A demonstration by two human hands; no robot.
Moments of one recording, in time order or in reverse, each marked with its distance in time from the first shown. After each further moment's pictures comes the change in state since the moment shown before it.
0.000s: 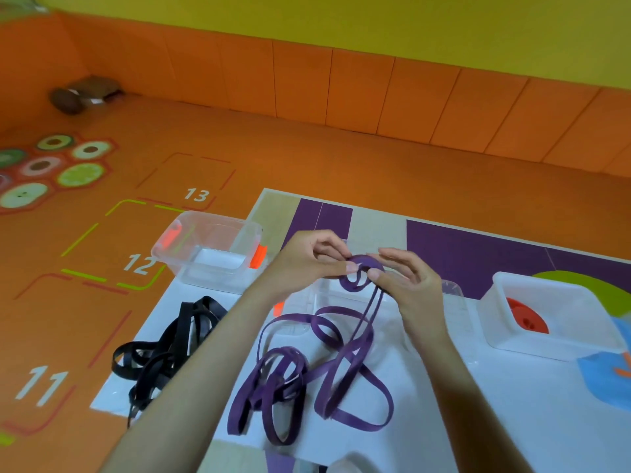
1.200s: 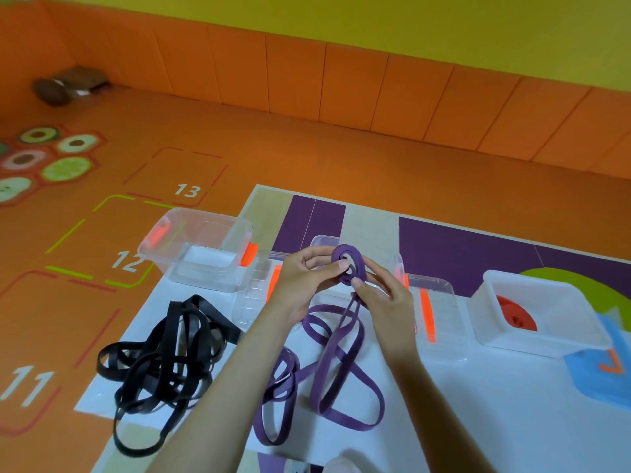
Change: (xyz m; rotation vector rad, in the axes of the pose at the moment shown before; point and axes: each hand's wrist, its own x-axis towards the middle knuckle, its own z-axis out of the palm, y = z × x) left_hand 0.000 -0.031 0.039 -0.523 0.259 -0.185; right_hand -0.014 0.035 0.019 -0.070 0.002 0.075
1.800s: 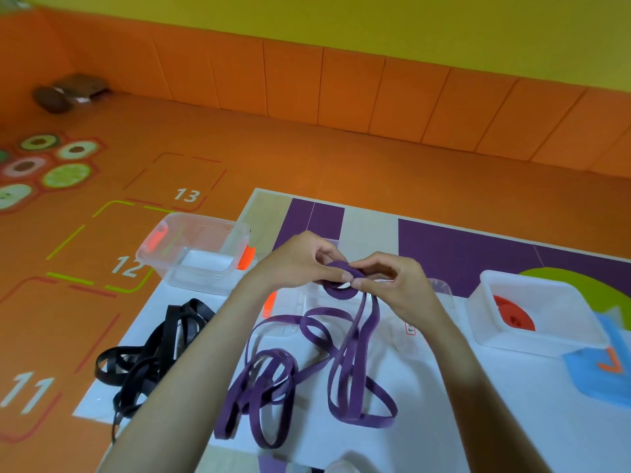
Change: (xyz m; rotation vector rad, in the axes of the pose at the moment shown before) left_hand 0.016 0.054 -0.006 0.817 -0.386 0.109; right_hand 0.036 -0.043 -0.040 -0.266 -0.348 -0.164
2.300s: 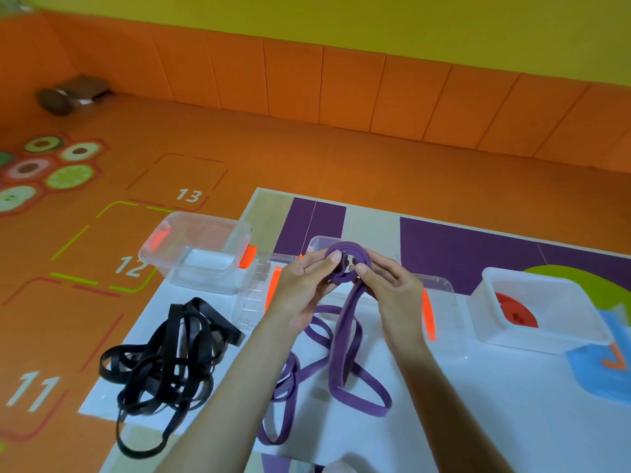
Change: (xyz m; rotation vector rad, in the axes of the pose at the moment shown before) left_hand -0.014 -0.028 0.061 -0.958 0.329 -0.074; right_hand -0.018 0.003 0.042 0.512 0.432 0.140
